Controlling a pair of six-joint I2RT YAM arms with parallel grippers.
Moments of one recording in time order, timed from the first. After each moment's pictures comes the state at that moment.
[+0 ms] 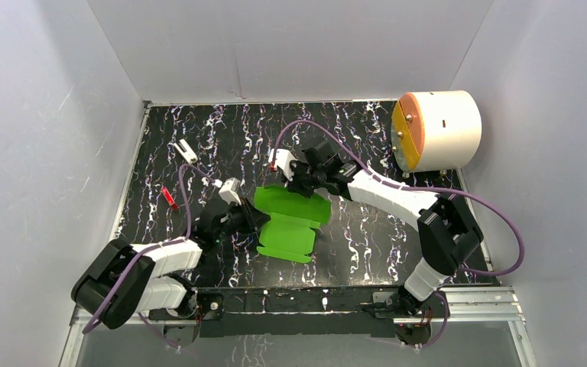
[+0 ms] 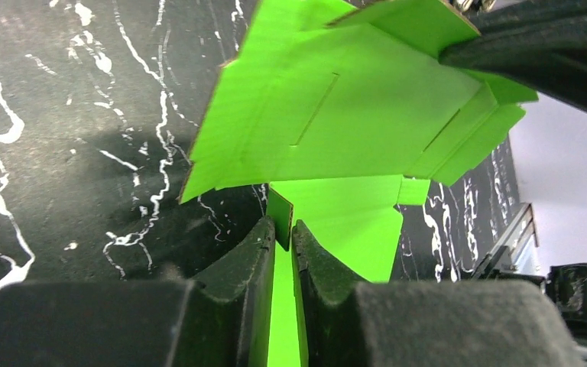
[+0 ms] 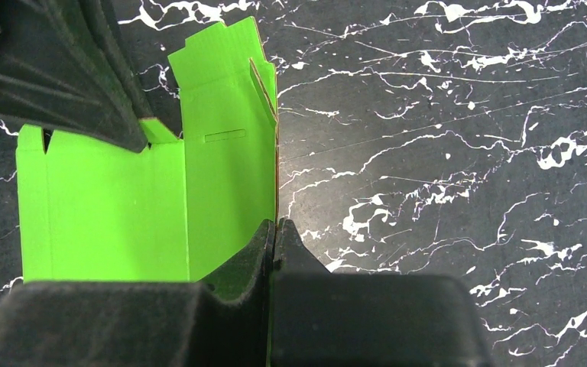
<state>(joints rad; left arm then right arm) -0.53 1.25 0.22 0.61 0.21 -0.75 0.79 1.63 1.18 -0.27 -0.35 -0.49</state>
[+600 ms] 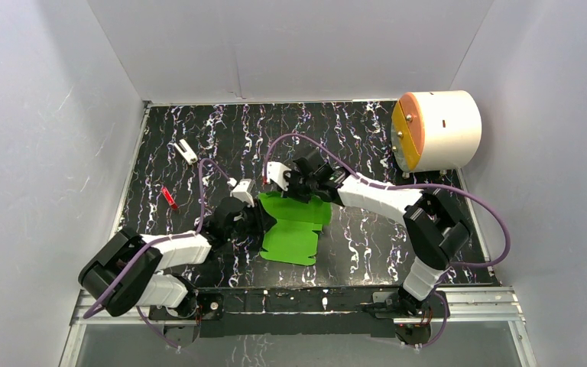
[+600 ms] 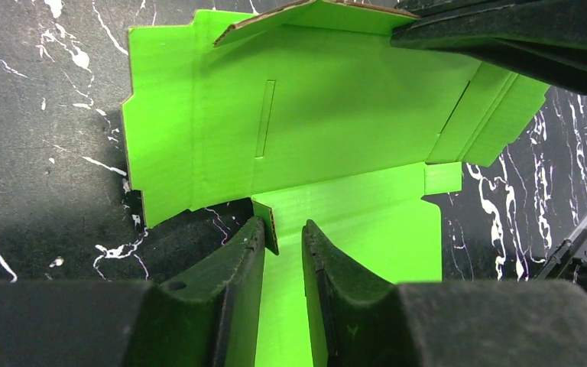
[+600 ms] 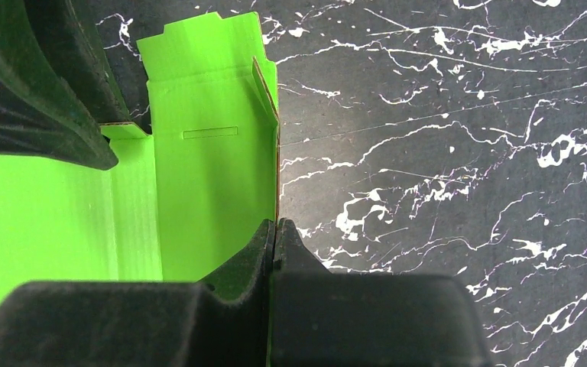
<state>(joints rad) -0.65 1.32 0.31 0.51 0.09 -0.62 0.83 1.69 1.15 -0.23 -0.23 -0.59</state>
